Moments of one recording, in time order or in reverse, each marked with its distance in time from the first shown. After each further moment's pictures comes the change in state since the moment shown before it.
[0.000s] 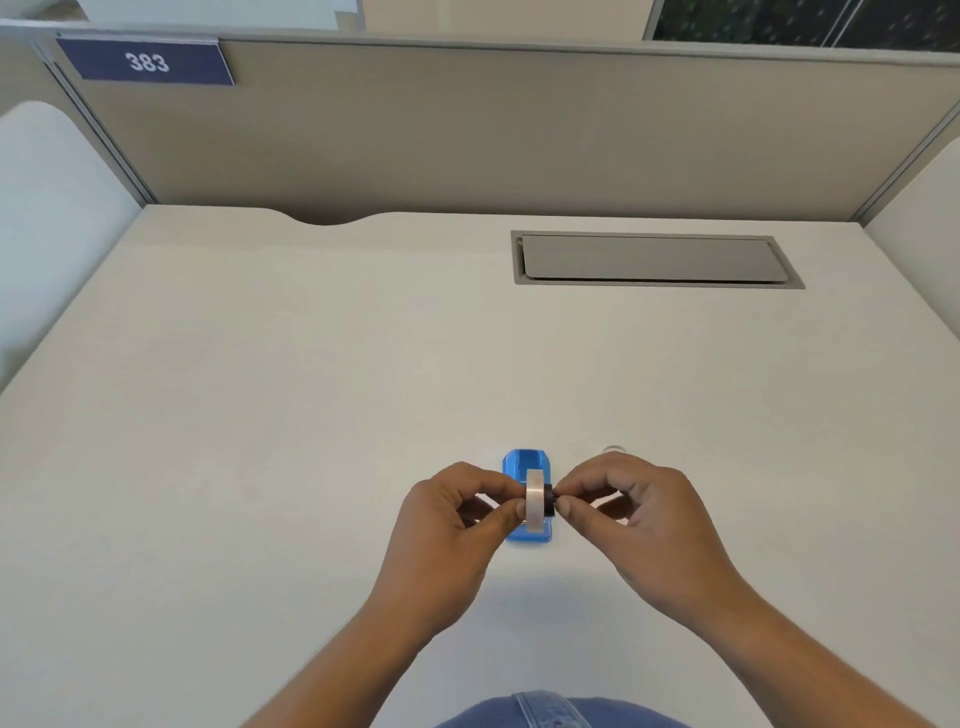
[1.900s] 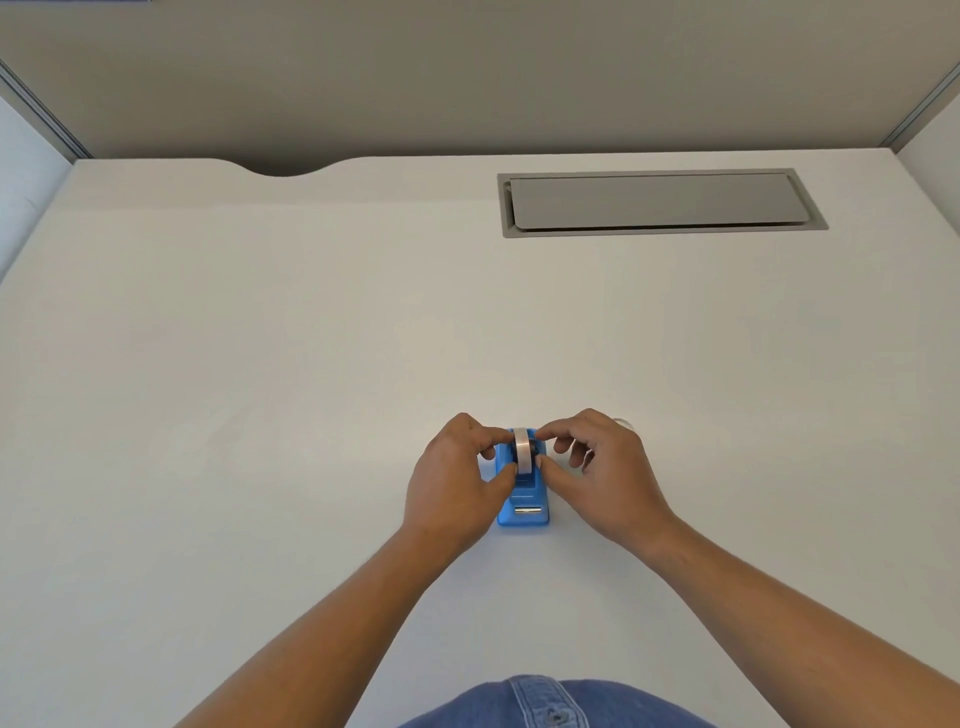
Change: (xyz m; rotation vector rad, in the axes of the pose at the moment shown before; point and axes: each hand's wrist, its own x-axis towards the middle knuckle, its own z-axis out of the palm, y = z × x) left_hand 0.084 -0.067 0.033 0.515 0.041 0.138; right_hand 0.062 0.102 0.030 -0.271 0.077 -0.052
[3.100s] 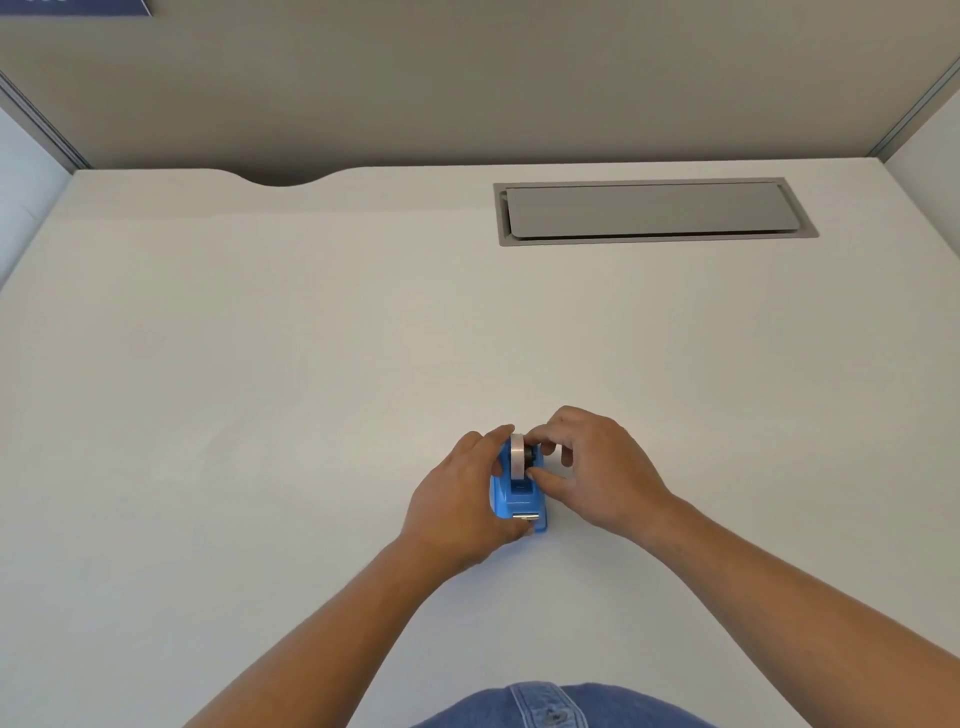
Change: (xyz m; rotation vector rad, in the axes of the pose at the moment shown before) left_hand -0.005 -0.005 -0.001 0.138 -0.249 0.078; right_hand 0.015 -0.017 -0.013 -0.258 -0.240 -0.046
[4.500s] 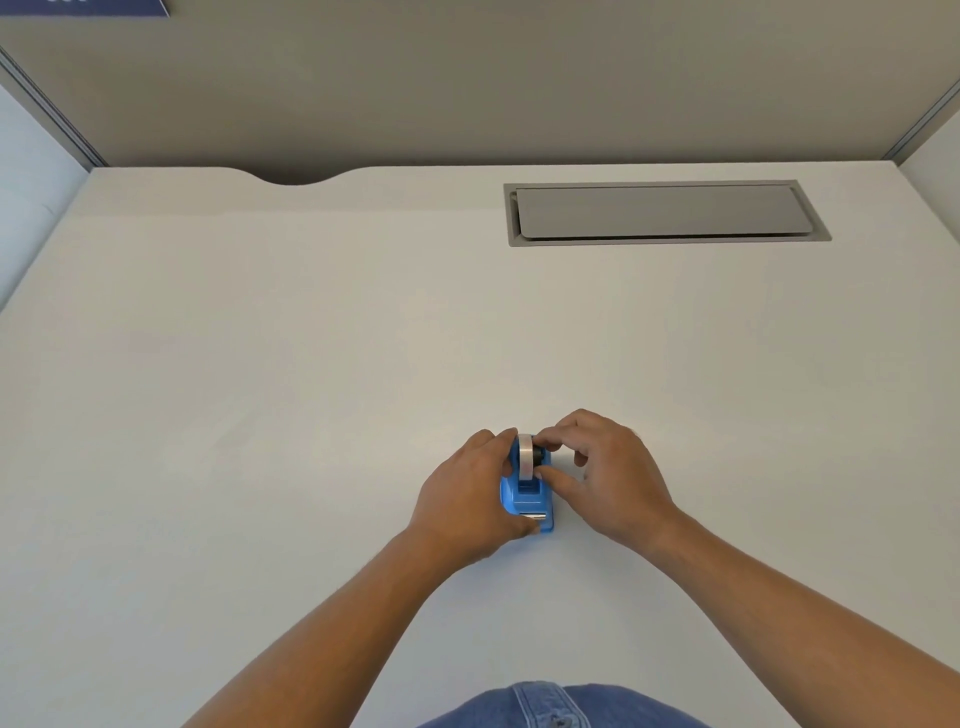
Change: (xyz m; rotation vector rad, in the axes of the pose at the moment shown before) left_hand 0.004 0.005 -0.003 0.059 -0.017 0.010; right_hand -0.007 0.003 0.008 0.055 0.099 0.009
